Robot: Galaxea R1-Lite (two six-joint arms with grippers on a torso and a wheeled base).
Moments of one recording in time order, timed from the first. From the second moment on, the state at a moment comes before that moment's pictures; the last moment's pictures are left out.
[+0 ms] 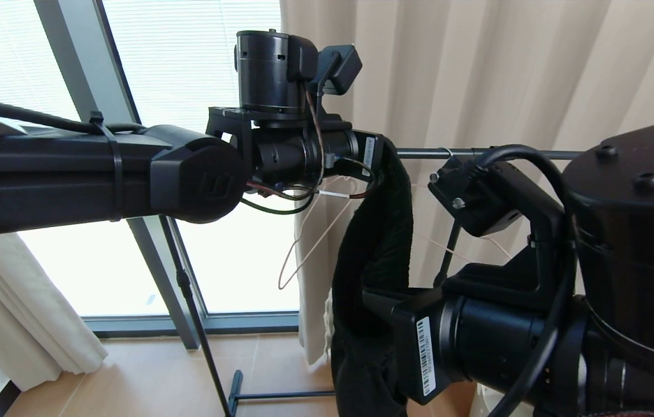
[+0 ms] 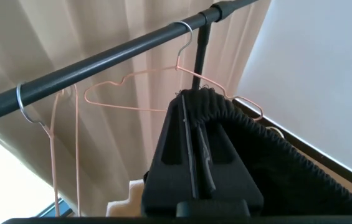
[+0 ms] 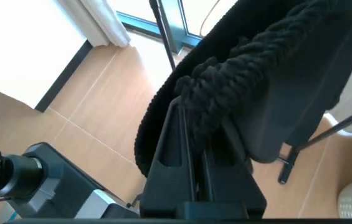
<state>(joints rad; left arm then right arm) -0.67 2.01 -1.71 -0.16 -0.10 0.00 1.13 1.56 -1.13 0.11 -0.42 0.51</state>
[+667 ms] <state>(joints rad) -0.62 1.88 -1.58 -0.03 -0.09 0.06 0.87 1.43 -0.96 0.15 -0.44 0.33</state>
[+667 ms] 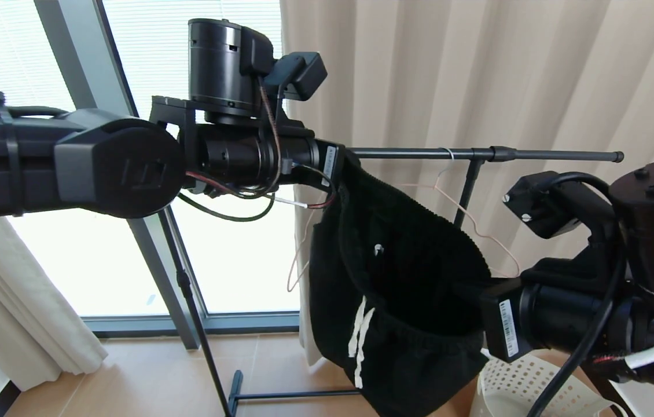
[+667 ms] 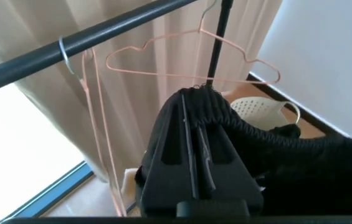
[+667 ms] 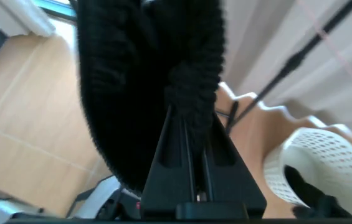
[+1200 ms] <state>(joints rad) -0.62 1.60 -1.20 0.06 -0.09 0.26 0.59 1.62 -1.21 0.04 -0.53 0.20</state>
